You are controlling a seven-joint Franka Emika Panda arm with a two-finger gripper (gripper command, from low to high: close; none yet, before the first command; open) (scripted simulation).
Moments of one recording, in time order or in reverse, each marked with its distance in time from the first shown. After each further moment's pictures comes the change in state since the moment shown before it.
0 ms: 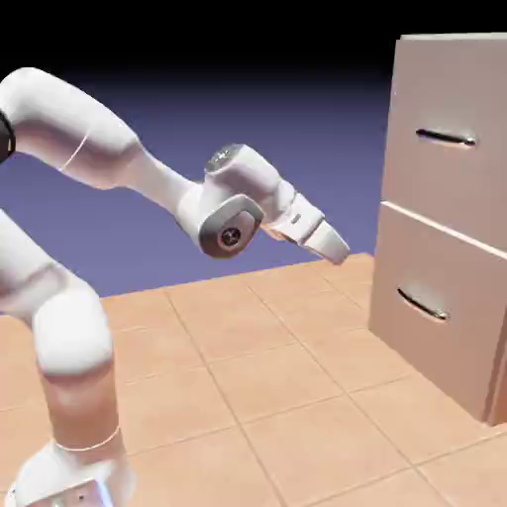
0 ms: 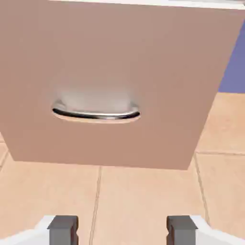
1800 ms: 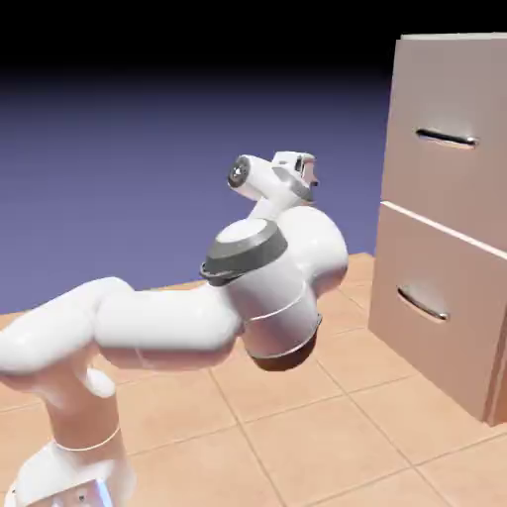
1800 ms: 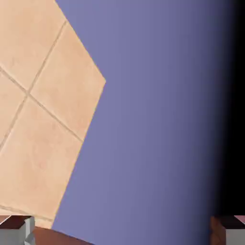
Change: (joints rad) arm -0.939 1.931 1.781 0.704 -2.348 -0.798 -0.441
